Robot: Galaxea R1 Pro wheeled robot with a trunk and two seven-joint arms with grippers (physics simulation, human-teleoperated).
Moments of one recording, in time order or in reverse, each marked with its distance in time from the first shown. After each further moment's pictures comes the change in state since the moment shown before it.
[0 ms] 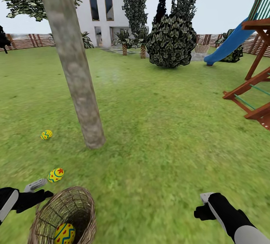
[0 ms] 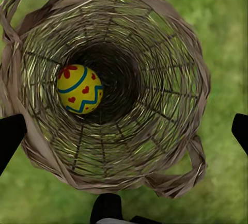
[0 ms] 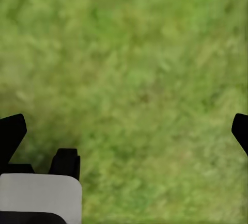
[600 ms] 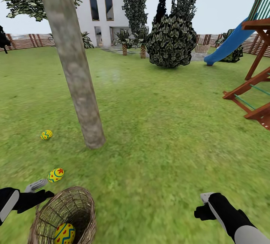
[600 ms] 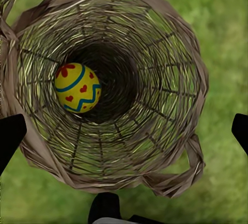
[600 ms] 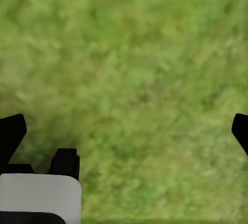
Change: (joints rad) left arm 0.000 -0.005 0.000 0.003 0.003 0.000 0.000; right arm 0.000 -0.001 0.000 0.000 0.000 0.000 0.000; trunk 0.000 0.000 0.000
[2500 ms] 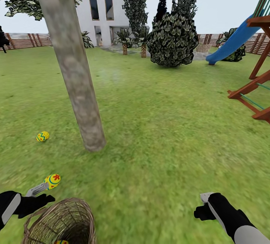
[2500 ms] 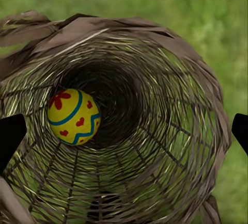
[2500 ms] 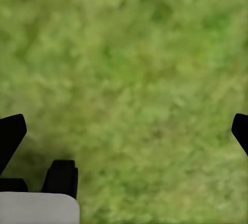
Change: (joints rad) left arm 0.000 -0.015 0.001 0.051 -0.003 -0.005 0.004; right arm 0.000 0.002 0.002 0.000 0.000 0.000 0.000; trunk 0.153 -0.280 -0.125
